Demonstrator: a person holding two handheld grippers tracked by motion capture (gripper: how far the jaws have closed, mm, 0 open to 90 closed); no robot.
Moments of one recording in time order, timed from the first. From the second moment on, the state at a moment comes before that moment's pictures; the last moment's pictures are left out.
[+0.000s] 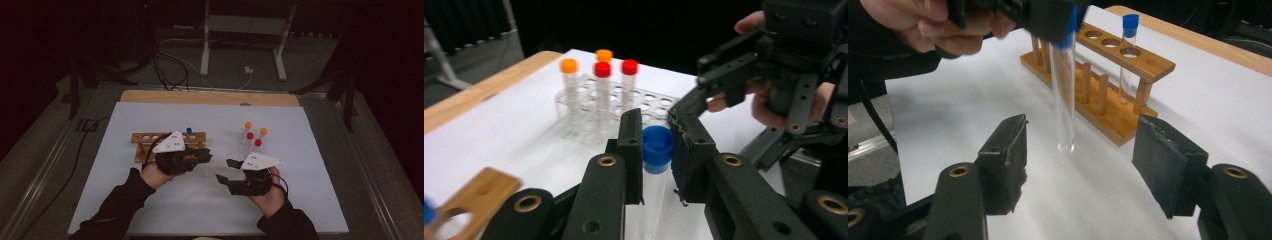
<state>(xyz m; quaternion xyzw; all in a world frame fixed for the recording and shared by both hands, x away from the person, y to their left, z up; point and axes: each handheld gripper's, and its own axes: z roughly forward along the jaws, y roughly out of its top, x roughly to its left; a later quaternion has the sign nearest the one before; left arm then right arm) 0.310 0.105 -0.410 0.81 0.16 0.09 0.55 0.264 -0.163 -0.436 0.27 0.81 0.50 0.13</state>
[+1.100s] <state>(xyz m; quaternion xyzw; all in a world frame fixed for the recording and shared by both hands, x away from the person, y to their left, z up) 0.370 0.167 -0.381 0.77 0.26 0.19 0.55 0.260 -0.177 -0.430 0.27 0.79 0.53 0.14</state>
